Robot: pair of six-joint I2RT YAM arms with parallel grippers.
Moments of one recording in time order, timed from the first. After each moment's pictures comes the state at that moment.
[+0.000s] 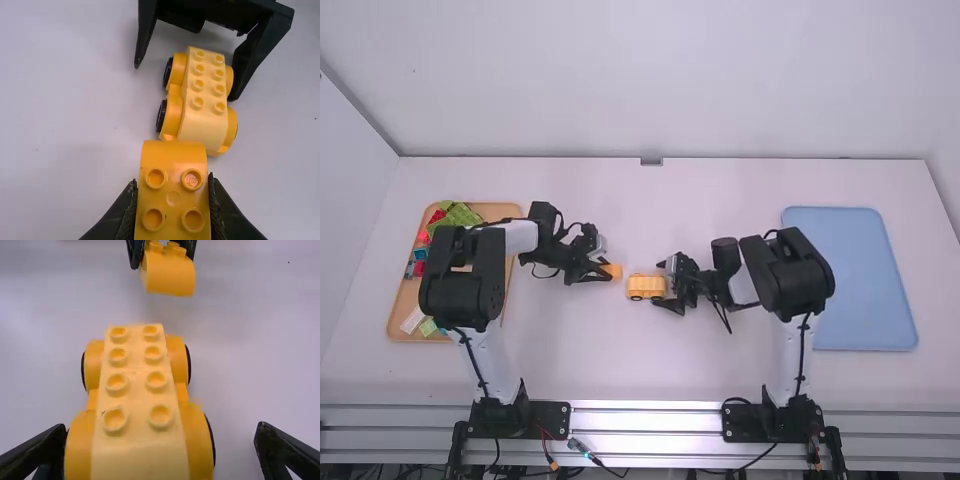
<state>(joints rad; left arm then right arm) 0.00 1.99 1.06 -0.57 0.96 1.28 0.26 2.18 0.66 0.71 -1.06 -0.79</state>
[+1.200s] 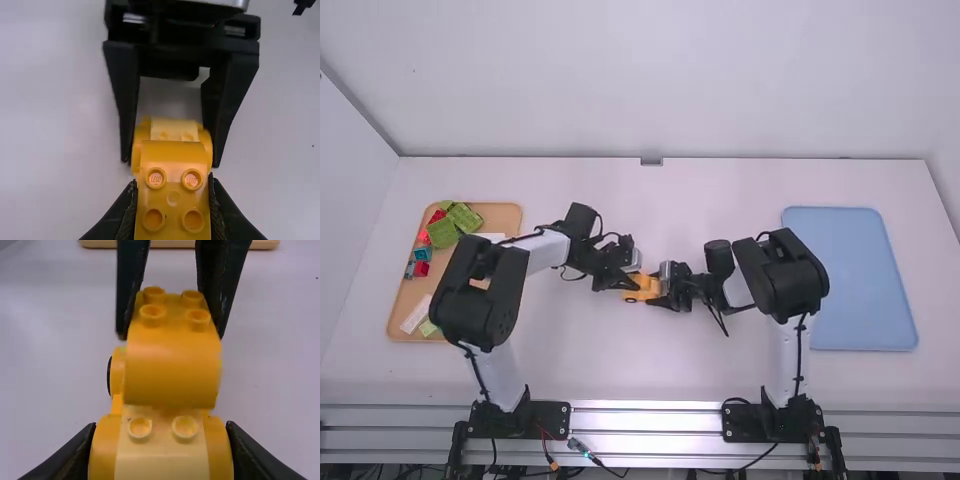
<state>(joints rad) -0.24 1.89 1.00 -0.40 0.88 1.17 0.32 2.18 0.65 0.73 -1.07 -0.79</state>
